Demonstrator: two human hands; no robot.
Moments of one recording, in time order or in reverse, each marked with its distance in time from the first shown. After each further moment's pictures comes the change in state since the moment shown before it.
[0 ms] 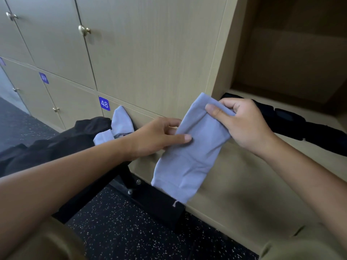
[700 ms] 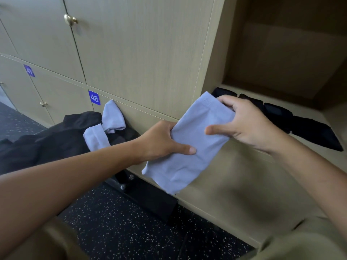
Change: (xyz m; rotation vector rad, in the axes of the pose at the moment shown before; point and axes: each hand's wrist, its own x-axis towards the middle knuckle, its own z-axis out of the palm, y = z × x) left_hand 0.005 0.007 0.040 0.130 0.099 -0.096; right_hand -0.017 0.003 -0.030 -0.087 -0.194 0.118
